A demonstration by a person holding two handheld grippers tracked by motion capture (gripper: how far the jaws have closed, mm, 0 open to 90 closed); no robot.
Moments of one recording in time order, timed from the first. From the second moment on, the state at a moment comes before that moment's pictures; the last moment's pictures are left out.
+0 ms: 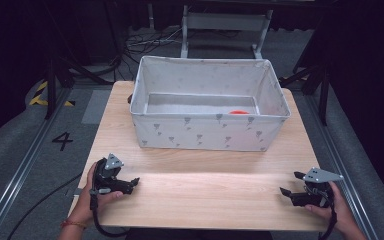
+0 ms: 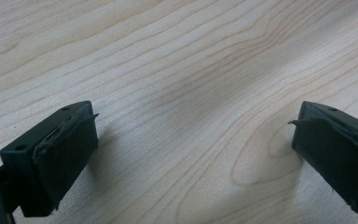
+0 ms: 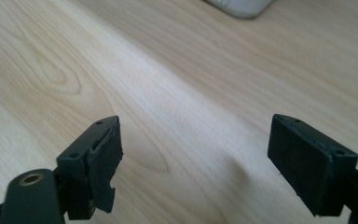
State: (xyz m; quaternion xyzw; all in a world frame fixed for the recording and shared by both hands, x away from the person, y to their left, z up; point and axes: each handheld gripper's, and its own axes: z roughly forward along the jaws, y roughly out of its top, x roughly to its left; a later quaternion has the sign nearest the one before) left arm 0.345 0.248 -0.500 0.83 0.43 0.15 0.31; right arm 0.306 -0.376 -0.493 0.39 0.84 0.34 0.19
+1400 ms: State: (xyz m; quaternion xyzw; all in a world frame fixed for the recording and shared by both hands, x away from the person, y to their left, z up) left arm 0.346 0.244 -0.500 0.82 0.45 0.15 0.31; right arm 0.305 -0.385 -0.505 0.42 0.82 0.36 0.17
